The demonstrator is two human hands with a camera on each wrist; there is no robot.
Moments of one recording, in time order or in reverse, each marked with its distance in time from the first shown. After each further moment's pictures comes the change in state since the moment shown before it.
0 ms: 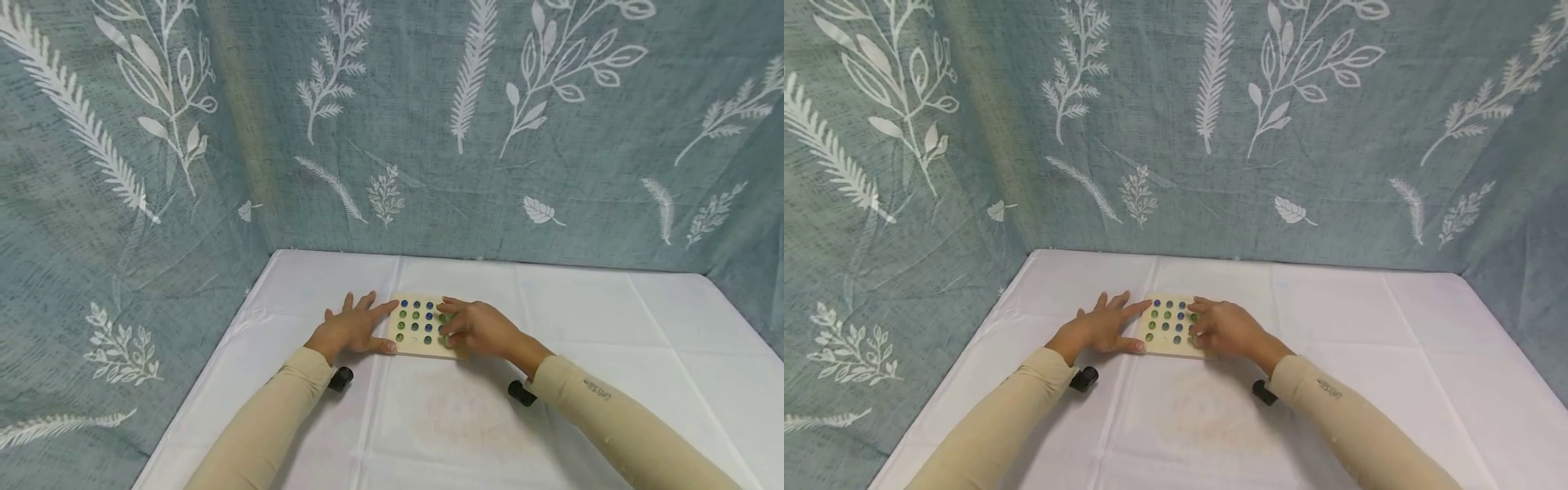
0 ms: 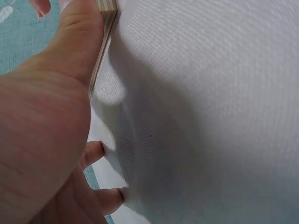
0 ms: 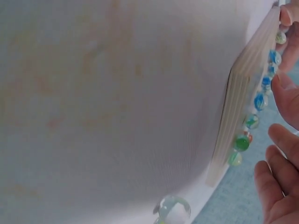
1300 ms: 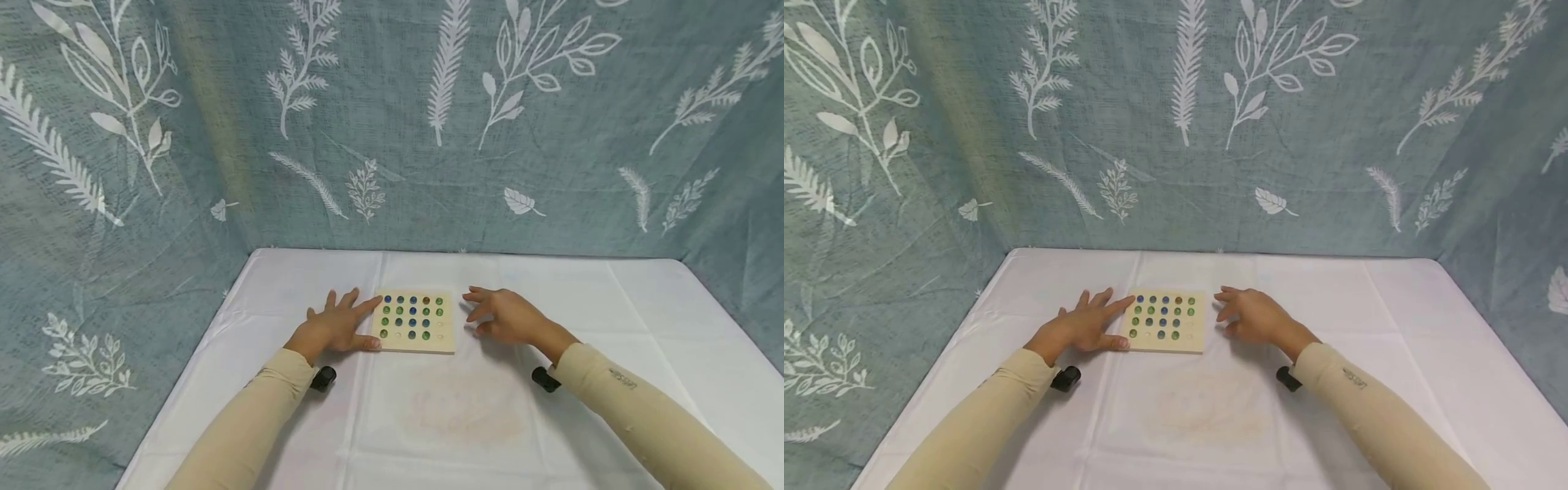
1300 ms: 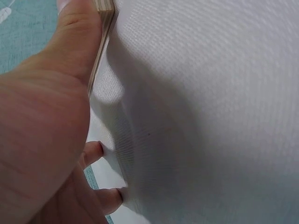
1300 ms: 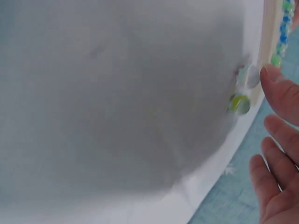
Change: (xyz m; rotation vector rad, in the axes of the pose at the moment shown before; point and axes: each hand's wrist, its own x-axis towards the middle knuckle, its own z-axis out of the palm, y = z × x) left_hand 0.002 0.001 -0.001 0.004 -0.020 0.015; right_hand -0.041 0.038 -0.033 -0.065 -0.044 0.197
